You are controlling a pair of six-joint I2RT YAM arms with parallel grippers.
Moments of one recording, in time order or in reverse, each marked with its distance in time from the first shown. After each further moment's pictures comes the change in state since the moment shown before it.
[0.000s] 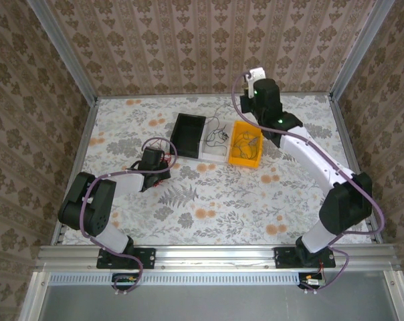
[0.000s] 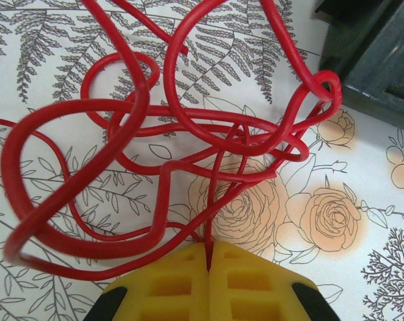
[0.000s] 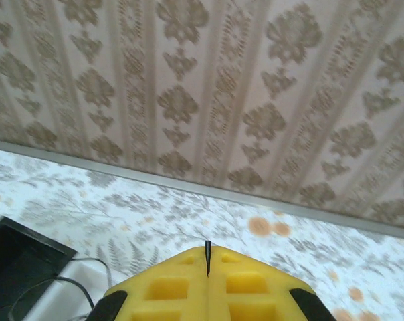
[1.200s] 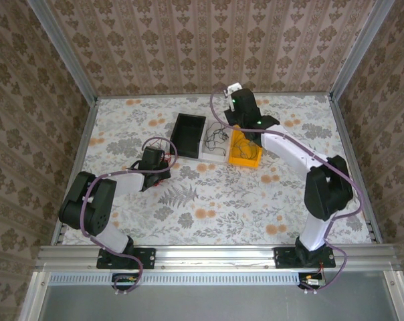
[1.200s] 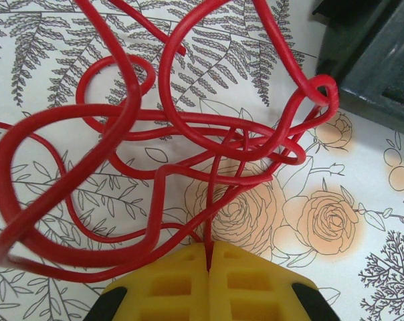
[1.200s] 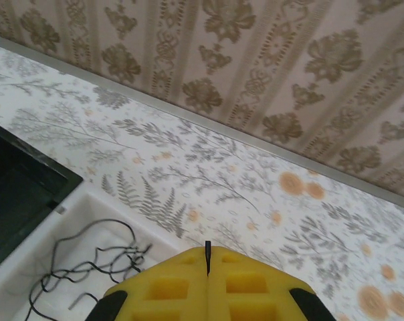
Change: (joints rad) left arm -0.001 0.007 0.005 0.003 0.003 0.000; right arm 0.073 0.222 0.069 -0.045 -0.004 -0.062
